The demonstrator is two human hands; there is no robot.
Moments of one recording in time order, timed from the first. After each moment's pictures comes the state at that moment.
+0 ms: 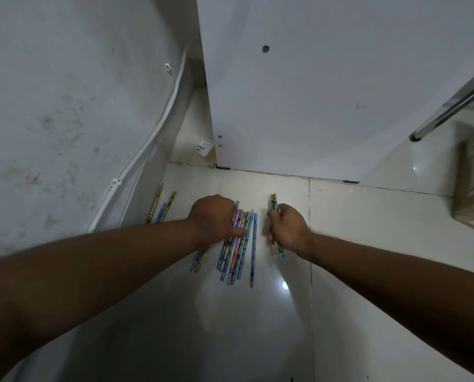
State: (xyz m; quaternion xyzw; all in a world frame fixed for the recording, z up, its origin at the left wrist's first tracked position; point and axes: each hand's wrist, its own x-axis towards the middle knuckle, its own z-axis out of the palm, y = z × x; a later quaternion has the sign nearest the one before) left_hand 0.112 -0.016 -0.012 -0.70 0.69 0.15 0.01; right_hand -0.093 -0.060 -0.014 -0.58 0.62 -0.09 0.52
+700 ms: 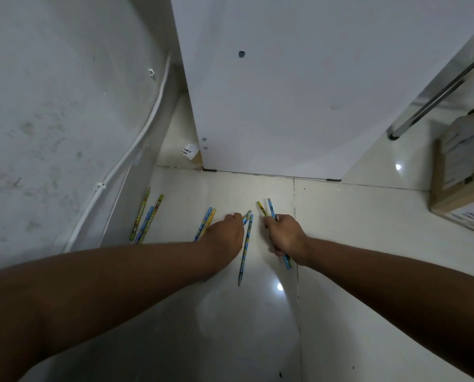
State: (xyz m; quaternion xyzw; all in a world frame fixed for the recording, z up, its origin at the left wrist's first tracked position) left_hand 0.041 0.009 -0.025 -0.67 0.73 0.07 0.12; right_hand -0.123 -0.051 -0.017 -0.49 0.65 -0.09 0.58
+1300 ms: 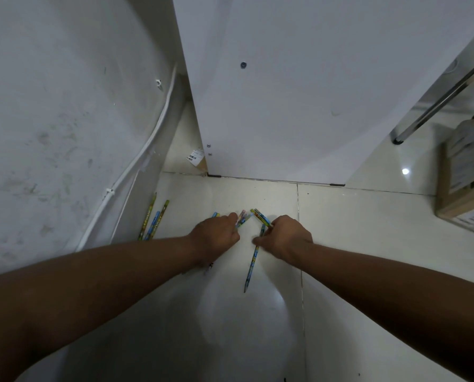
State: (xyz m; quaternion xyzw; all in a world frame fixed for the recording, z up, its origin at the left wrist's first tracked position) left_hand 0.085 0.000 -0.030 -0.65 0.74 0.15 -0.02; right_hand -0.109 -0.051 -0.005 -0.69 0.65 0.07 0.31
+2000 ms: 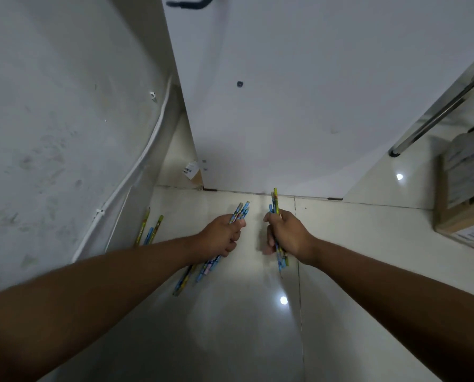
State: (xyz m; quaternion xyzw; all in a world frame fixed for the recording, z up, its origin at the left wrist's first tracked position) left_hand 0.071 -0.039 -0.003 -0.63 0.30 0.65 -0.30; right_hand -0.115 -0.088 0.023 -0.53 0.58 -0.14 0.60
